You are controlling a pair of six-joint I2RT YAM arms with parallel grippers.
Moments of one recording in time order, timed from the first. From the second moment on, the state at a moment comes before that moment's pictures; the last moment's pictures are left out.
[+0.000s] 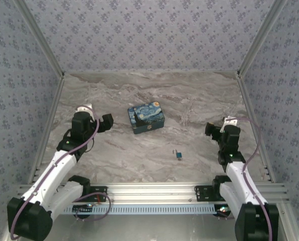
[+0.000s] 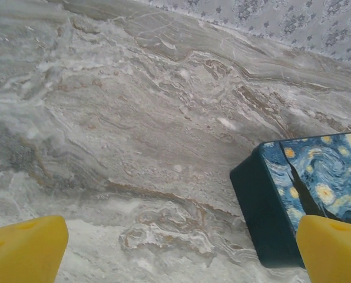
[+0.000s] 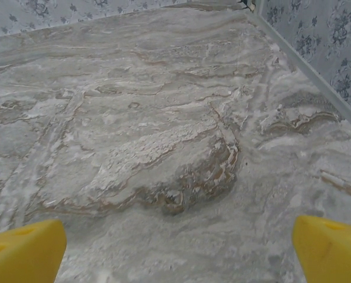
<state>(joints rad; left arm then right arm) -0.29 0.87 0.60 -0.25 -0.11 -0.39 -0.04 0.82 0.25 0.12 0.13 0.12</state>
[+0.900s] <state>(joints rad) -0.29 1.02 0.52 -0.04 -0.38 -0.19 -0.05 1.52 0.36 0.73 0.02 0.02</state>
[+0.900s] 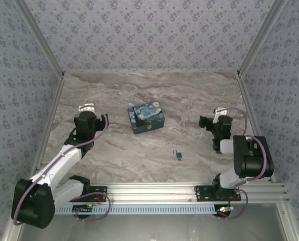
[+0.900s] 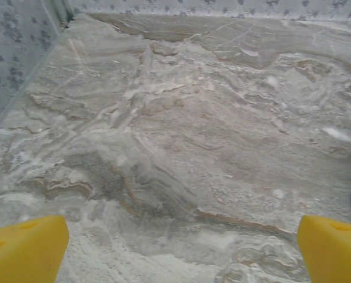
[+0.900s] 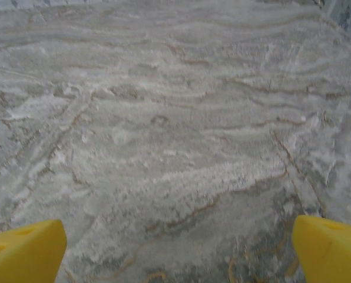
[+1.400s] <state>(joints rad) -0.17 1.19 0.41 0.30 -0.32 -0.07 -0.05 1.52 0.37 0.73 0.01 0.01</state>
